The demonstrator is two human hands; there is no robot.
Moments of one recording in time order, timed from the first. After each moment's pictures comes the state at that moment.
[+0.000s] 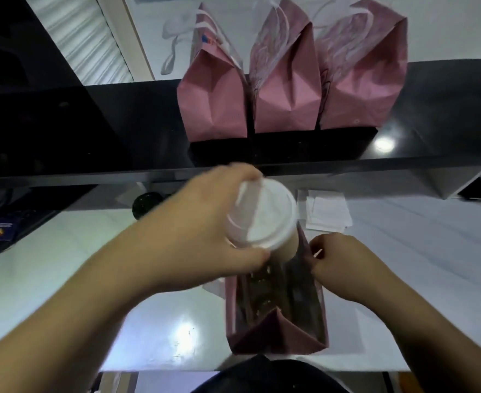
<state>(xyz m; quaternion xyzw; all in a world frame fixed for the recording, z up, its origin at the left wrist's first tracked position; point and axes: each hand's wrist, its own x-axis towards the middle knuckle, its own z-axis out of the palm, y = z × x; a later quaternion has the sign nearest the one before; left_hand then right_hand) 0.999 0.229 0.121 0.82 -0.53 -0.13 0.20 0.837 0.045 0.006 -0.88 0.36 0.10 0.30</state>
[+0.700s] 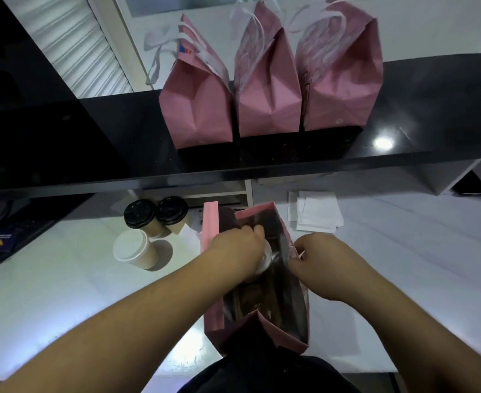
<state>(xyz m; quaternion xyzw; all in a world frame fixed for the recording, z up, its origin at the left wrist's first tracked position) 0.973 0.127 -0.020 0.83 -0.50 -0.21 -0.15 0.829 0.031 0.000 -0.89 0.34 0.10 0.30</state>
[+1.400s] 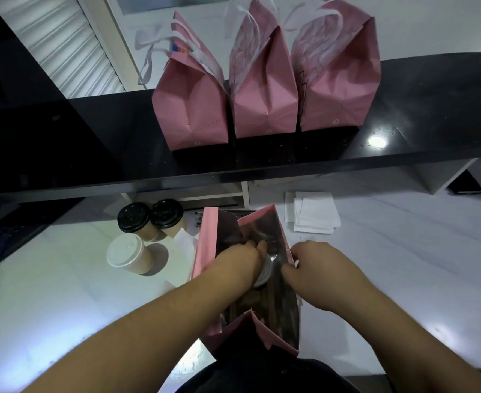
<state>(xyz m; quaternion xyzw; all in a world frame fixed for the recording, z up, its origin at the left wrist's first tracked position) 0.978 0.113 -0.055 0.78 -0.50 -0.31 -0.19 0.833 0.039 -0.011 -0.90 0.34 0.09 0.27</state>
